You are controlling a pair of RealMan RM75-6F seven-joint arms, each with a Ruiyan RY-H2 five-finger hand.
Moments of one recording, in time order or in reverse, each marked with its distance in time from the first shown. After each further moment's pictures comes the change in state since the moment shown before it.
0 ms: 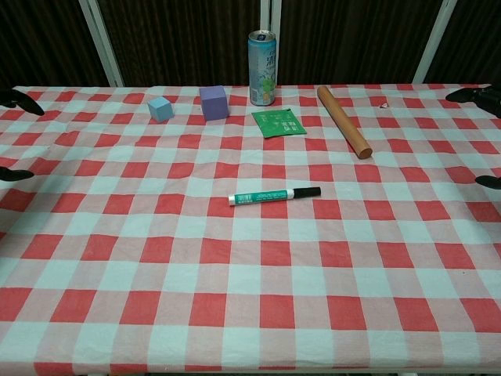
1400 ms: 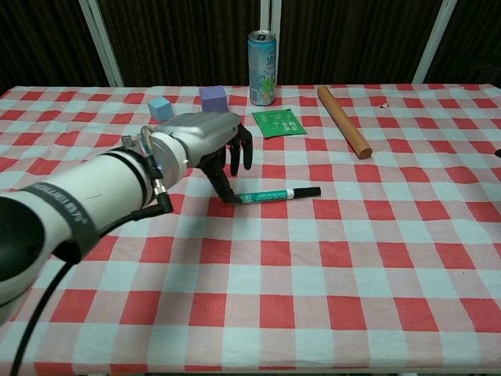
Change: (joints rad) left arm -0.480 -0.342 -0.236 -0.210 -0.567 -0.275 0.697; right arm -0.011 0.074 0.028 -0.075 -0.003 0.038 -0.007
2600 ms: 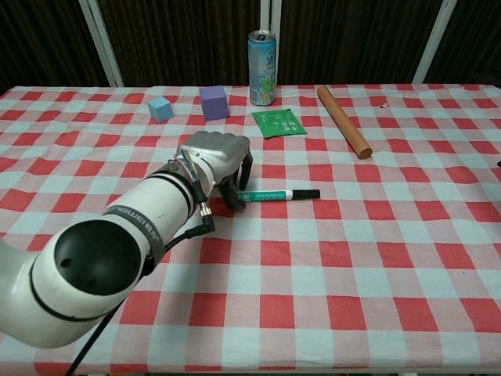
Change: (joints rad) left arm -0.115 -0.161 -0.001 0.262 -0.115 0.029 0.096; right arm -0.008 -0.020 -0.012 0.066 -0.007 -0.014 0.069
